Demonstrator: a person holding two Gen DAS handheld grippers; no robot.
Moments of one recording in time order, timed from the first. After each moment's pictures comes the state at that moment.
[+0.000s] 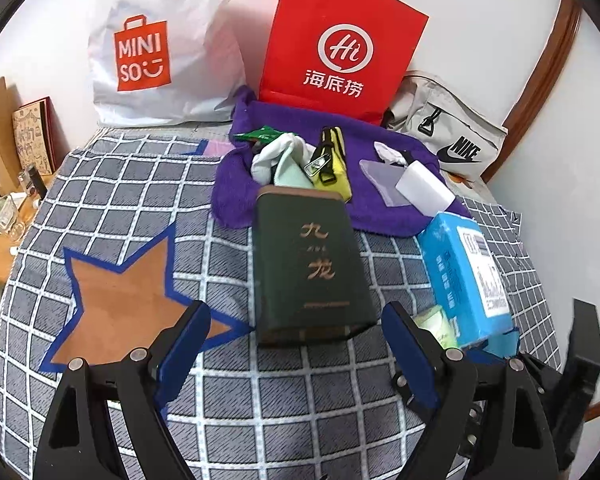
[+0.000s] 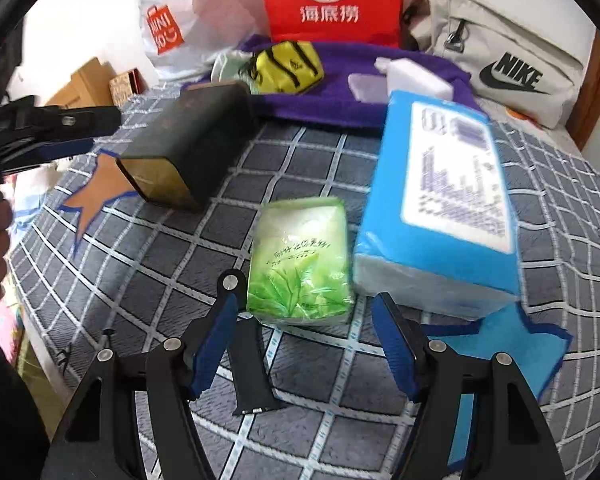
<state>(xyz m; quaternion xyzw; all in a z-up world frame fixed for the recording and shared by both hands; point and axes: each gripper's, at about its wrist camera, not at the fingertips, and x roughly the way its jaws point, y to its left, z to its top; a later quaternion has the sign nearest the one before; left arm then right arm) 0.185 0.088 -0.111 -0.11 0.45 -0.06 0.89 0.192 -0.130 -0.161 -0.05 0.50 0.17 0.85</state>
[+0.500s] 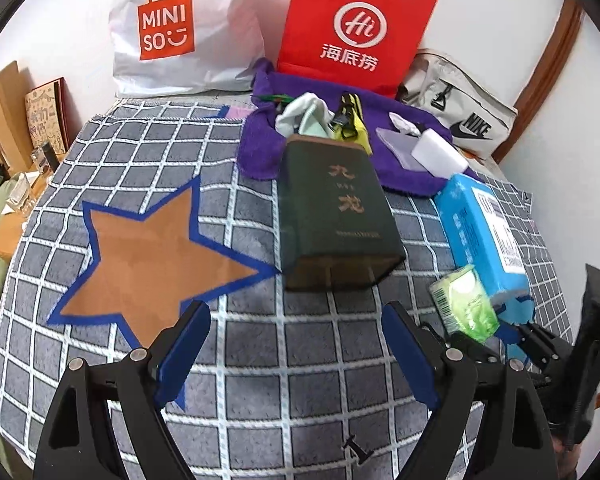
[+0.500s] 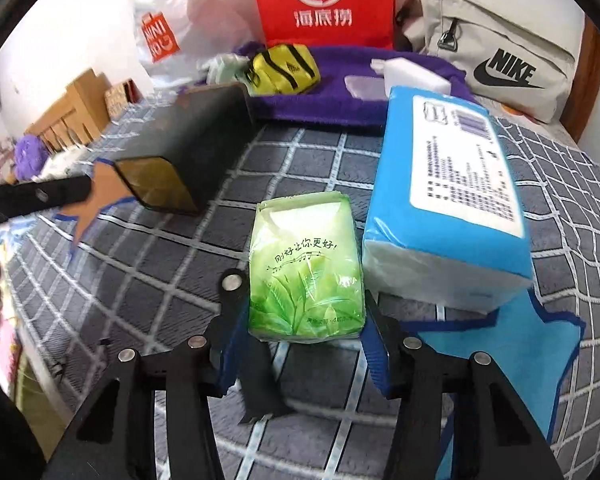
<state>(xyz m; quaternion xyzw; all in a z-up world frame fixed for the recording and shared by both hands) 0.154 0.092 -0.130 -0.10 0.47 -0.05 0.88 0.178 -0.132 -0.160 -0.03 0.47 0.17 0.86</state>
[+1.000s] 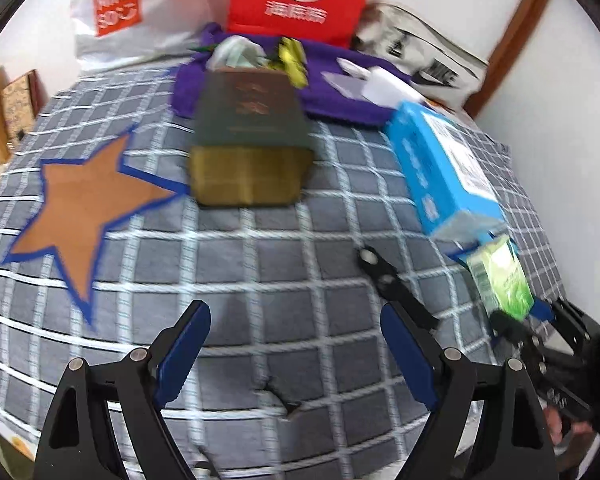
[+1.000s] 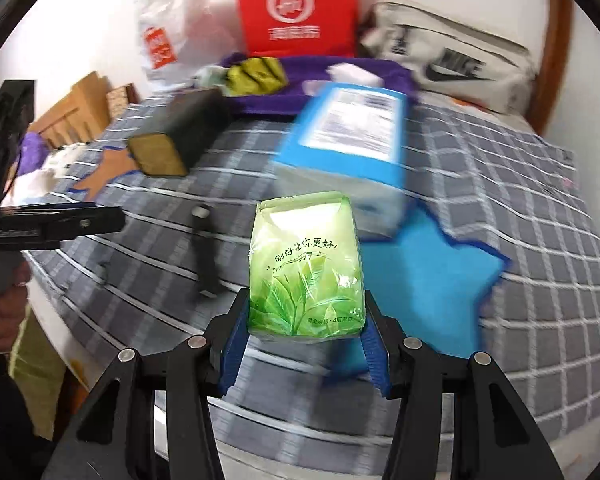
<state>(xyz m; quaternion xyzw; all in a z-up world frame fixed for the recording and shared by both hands) 0.124 0.029 -0.157 -0.08 0.51 -0.09 0.85 0.122 -0.207 -0.148 -0.05 0.46 0.14 0.88</state>
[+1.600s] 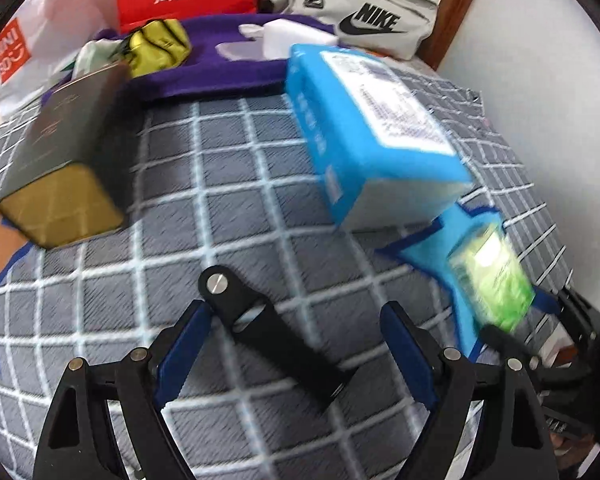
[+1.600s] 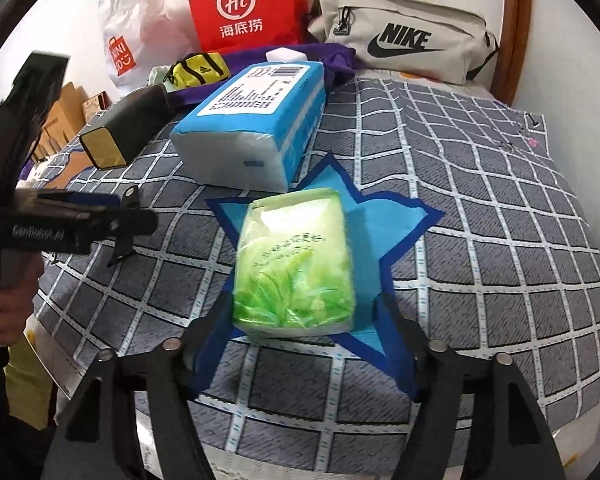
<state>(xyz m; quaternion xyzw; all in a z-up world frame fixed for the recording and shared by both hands) 0.159 -0.074 -0.177 -0.02 0.52 -0.15 0.84 0.119 -0.275 -0.175 -0.03 0.46 0.12 0.88</state>
